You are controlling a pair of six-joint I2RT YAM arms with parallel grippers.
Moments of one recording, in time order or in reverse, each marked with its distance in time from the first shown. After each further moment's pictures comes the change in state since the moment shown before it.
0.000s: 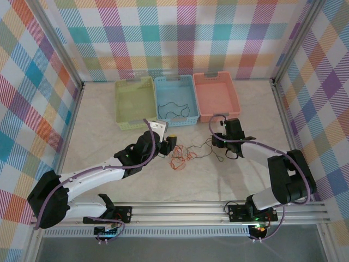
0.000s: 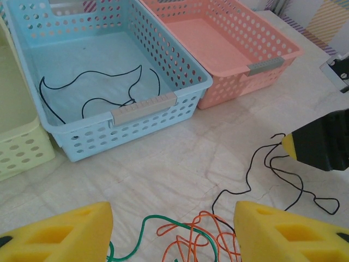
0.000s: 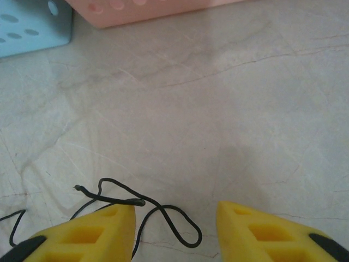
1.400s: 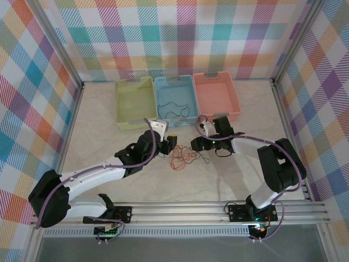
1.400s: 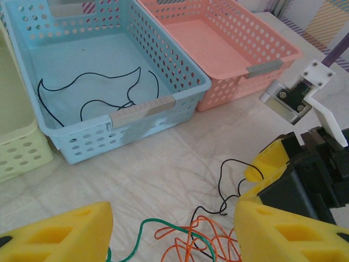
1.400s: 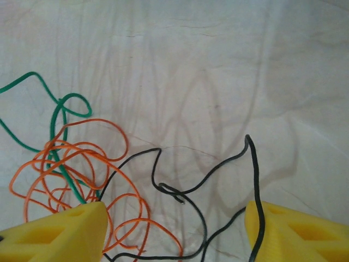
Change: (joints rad) left arm 0.000 0.009 0.013 0.000 0.000 -0.003; right arm 0.105 0.137 0.106 0.009 -0.456 -0.155
